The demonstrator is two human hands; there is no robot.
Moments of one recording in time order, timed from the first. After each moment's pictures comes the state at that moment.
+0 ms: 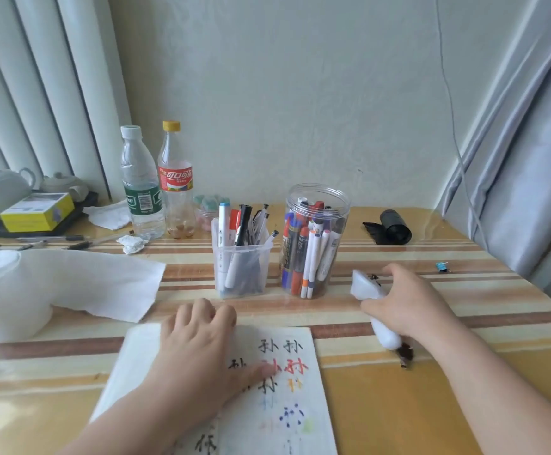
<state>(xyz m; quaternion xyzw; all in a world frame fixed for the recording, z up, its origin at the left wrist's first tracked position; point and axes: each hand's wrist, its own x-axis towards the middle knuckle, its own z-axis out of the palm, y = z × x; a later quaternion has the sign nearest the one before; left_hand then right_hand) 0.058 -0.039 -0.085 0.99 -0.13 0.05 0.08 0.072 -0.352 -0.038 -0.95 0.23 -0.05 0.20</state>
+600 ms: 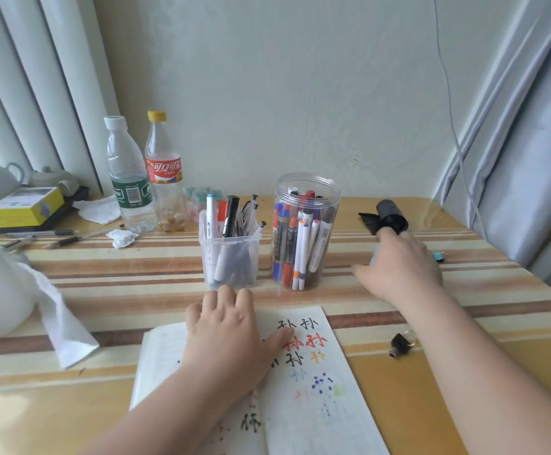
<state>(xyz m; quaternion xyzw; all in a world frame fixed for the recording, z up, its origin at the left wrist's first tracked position) 0.060 -0.099 -0.082 0.99 -0.09 0.05 0.07 0.102 -0.356 -0.026 -0.97 0.20 -0.13 0.04</state>
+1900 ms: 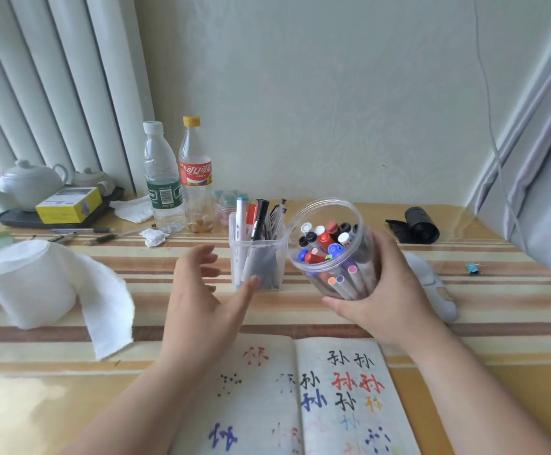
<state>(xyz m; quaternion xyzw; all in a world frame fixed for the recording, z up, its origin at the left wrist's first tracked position) 0.072 -0.045 -0.068 0.81 -0.05 0.26 0.52 0.078 -0.311 -0.052 -0.87 -0.11 -0.23 0.41</state>
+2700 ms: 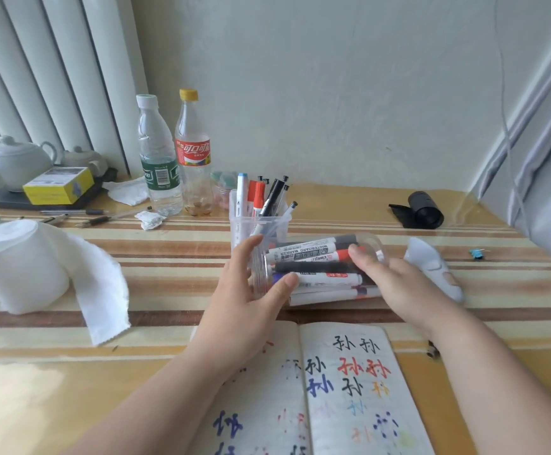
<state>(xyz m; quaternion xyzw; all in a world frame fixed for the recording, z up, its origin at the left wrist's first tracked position) 0.070 -0.068 -0.080 0.81 -0.10 0.06 0.57 0.070 -0.311 -0.038 -0.88 0.02 0.01 0.47</state>
